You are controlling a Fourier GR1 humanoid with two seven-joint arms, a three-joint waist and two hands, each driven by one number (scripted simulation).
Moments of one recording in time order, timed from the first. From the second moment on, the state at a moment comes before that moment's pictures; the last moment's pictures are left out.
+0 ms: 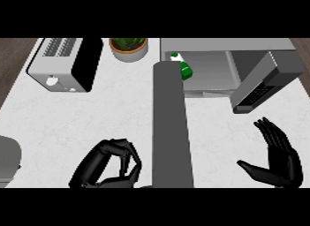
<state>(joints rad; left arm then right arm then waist) 0.10 0.00 -0.29 -1.67 -0.20 -0.24 -0.23 0.01 -0.17 -0.15 -1.10 -0.18 0.24 -0.82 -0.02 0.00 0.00</state>
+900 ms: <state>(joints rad) -0.48 0.01 -0.75 -1.11 0.00 0.21 -0.17 0.13 -0.29 -0.21 -1.47 -0.31 0.33 -0.64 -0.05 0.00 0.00</state>
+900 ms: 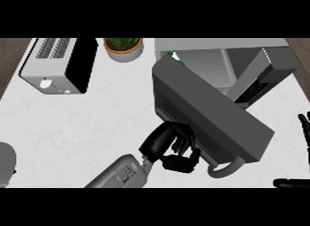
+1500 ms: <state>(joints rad) -0.71 0.01 -0.91 -0.96 0.30 0.34 -0.16 0.05 -0.34 -0.16 -1.59 -0.39 0.43 -0.53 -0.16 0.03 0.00</state>
